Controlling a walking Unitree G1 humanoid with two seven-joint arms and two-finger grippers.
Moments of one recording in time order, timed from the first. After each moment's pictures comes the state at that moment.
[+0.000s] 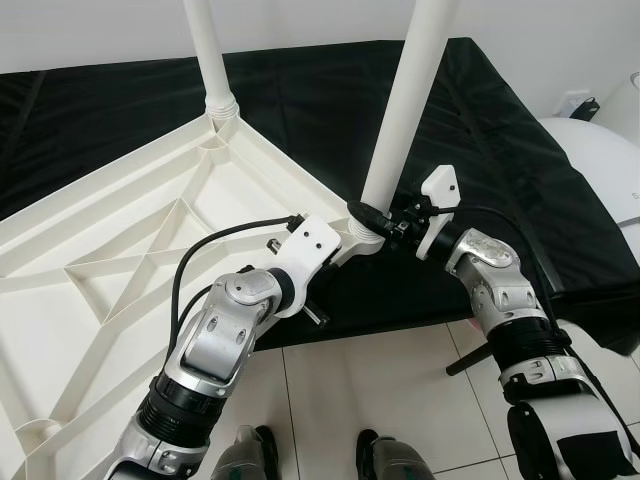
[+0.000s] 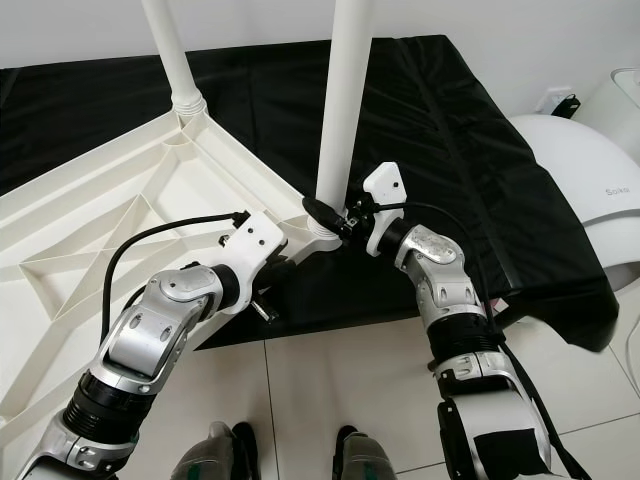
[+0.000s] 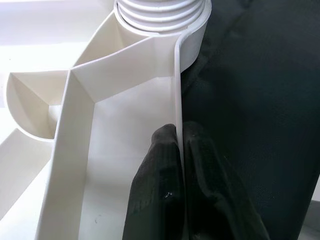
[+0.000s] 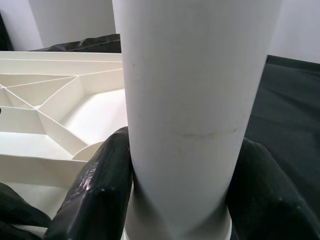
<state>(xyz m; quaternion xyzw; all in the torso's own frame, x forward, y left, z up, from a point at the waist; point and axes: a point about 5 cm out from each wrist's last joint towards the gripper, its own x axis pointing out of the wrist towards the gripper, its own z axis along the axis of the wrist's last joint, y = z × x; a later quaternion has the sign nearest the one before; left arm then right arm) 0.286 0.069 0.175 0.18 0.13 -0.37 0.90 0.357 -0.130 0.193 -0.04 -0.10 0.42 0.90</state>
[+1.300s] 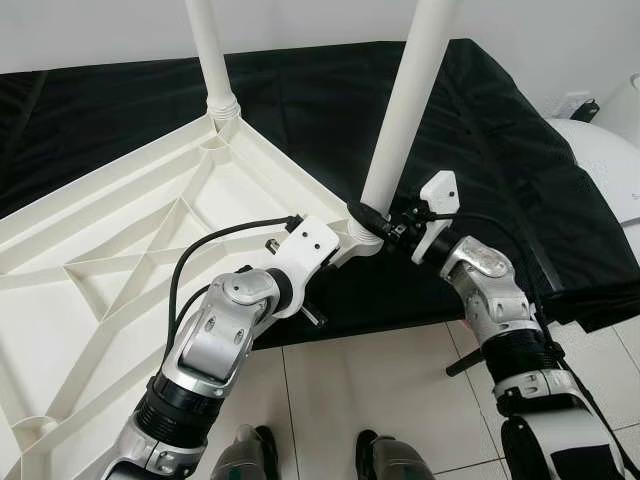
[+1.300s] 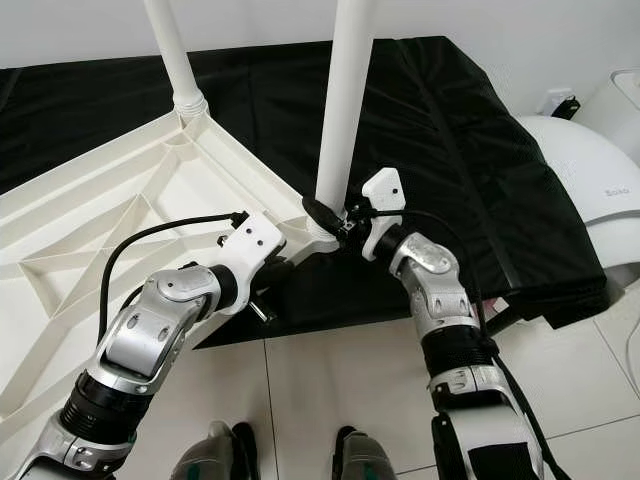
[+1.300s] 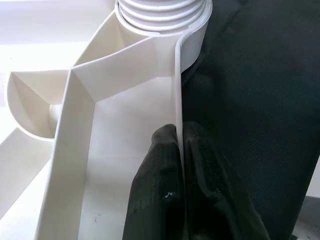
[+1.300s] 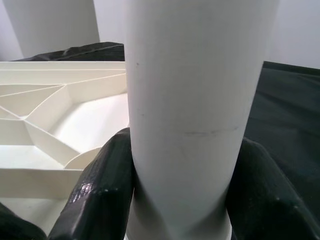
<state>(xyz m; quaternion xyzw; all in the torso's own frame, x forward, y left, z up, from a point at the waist) 0.285 0.069 0.176 0.18 0.13 -0.37 0.90 0.345 -0.122 0.188 -0.01 -0.12 0.38 0.92</state>
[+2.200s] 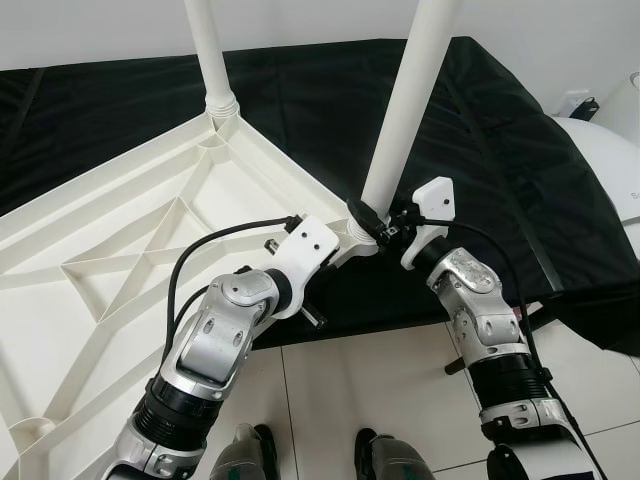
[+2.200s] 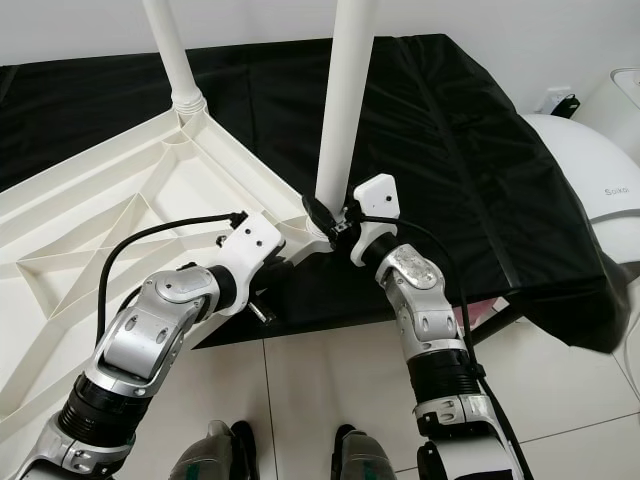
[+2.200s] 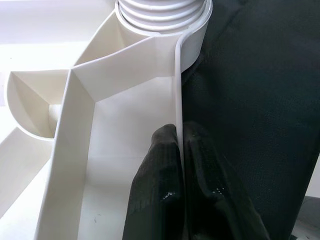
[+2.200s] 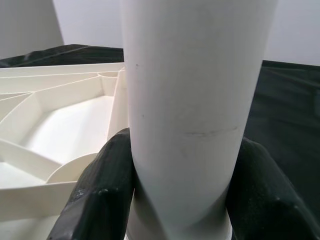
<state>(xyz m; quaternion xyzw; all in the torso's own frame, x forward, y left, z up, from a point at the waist) 0.282 0.069 0.178 0.18 0.13 -0.37 0.90 0.331 -0.108 0.188 0.00 -0.13 0.30 0.94</state>
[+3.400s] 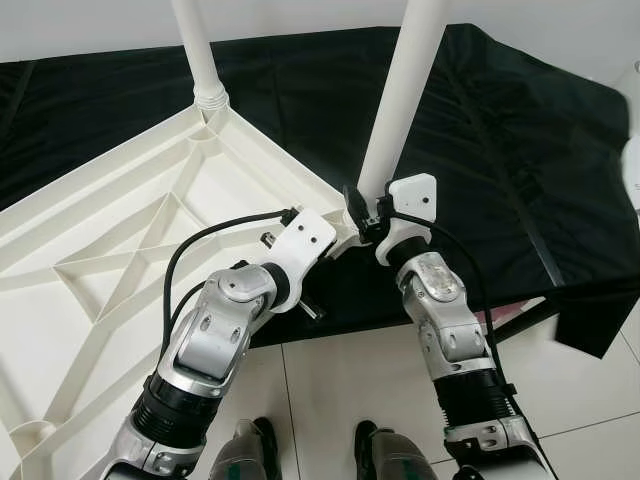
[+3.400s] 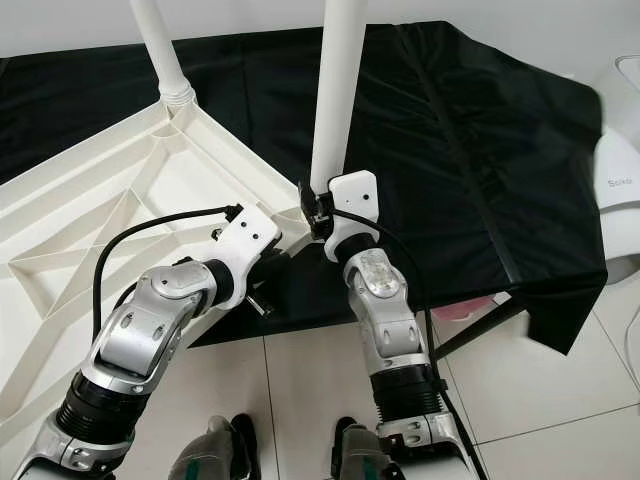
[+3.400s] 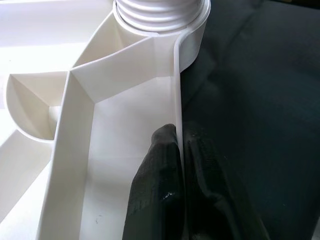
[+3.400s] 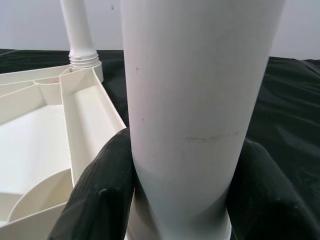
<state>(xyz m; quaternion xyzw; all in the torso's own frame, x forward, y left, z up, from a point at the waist) 0.283 0.069 0.184 0.18 0.12 -0.37 0.90 0.322 -0.078 0.198 0.03 -0.15 0.16 0.98</state>
